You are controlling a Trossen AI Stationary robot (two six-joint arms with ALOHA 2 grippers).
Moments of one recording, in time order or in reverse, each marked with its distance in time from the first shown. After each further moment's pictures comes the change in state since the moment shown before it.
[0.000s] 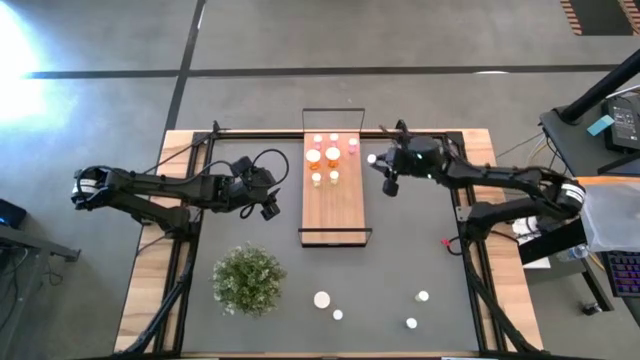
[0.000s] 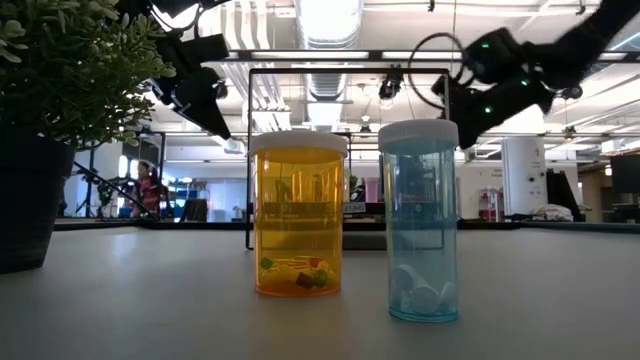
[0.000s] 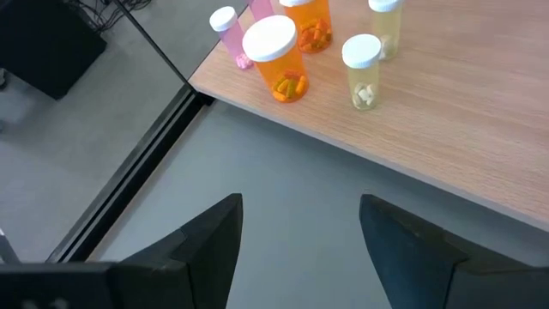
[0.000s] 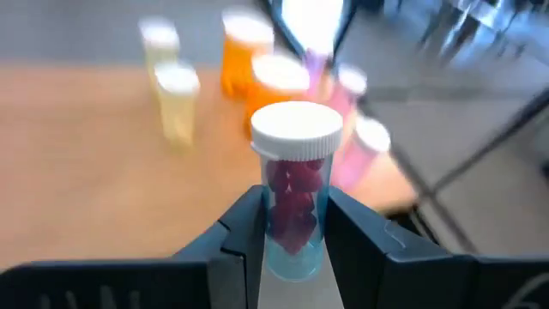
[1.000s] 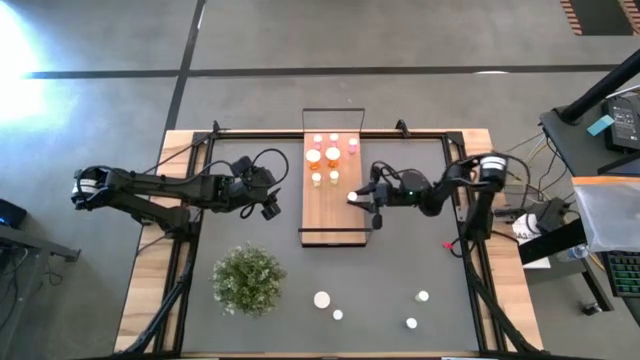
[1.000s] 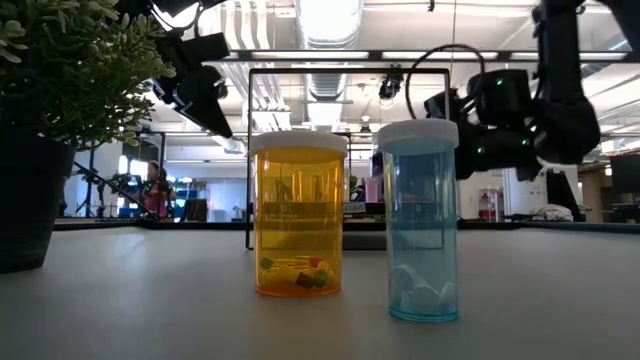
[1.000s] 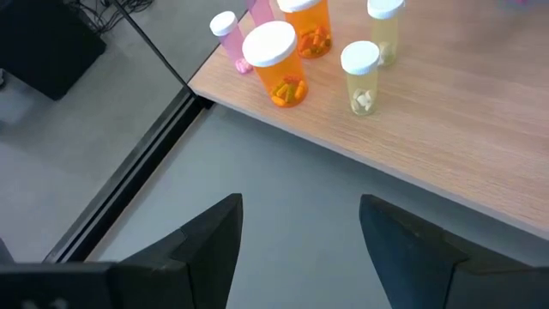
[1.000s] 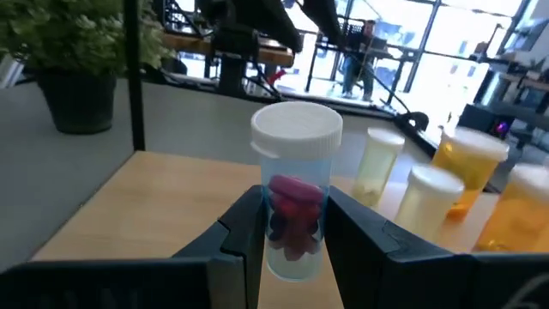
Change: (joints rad) left arm 0.000 0.000 0.000 0.013 0.000 -0.003; right arm 0.251 0.643 -0.149 1.165 -0.181 0.139
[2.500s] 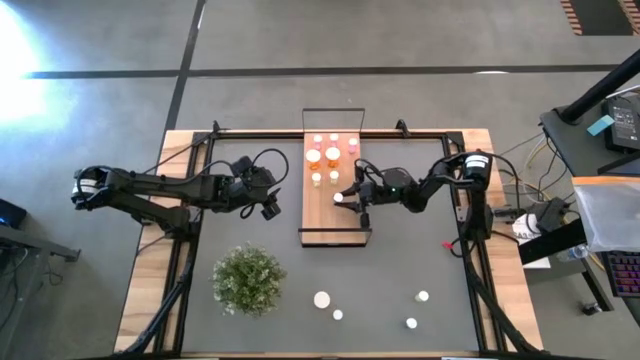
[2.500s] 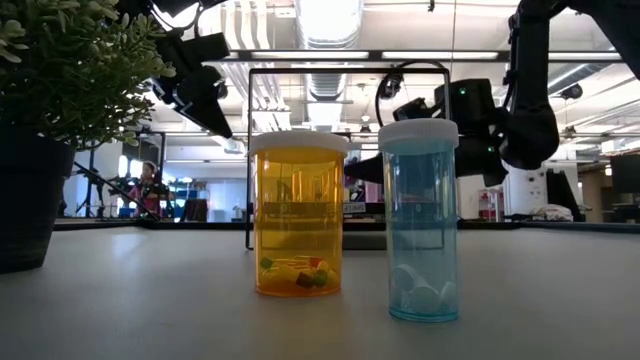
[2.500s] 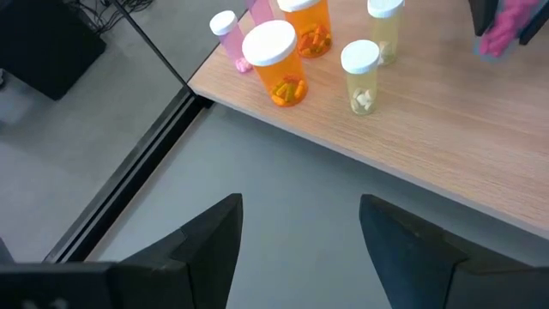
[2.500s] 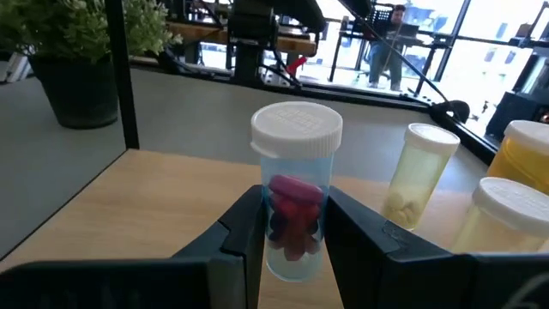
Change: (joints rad) left arm 0.000 0.000 0.000 -0.001 0.000 0.000; right arm 0.000 0.104 0.174 -0.112 -0.072 0.008
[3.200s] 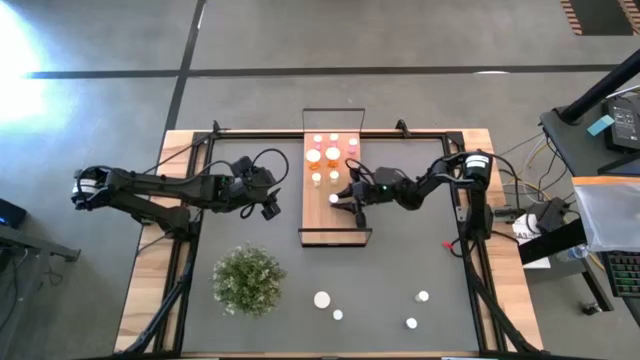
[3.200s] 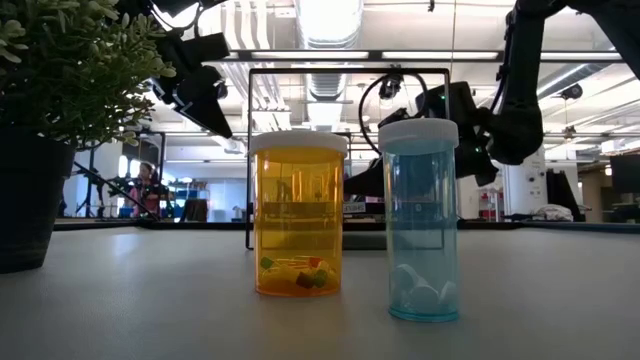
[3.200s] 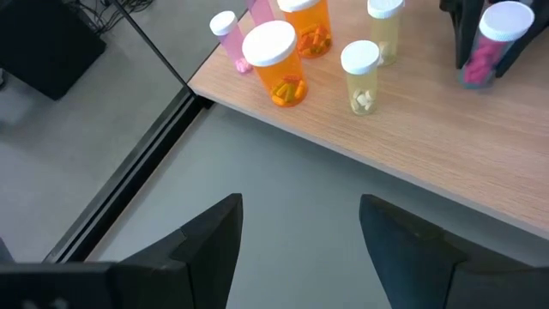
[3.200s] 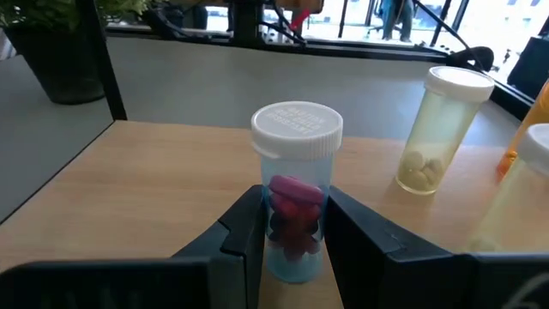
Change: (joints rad) left arm 0.000 0.000 0.000 0.000 0.000 0.000; right arm 0.000 0.000 0.069 -0.206 0.002 0.023
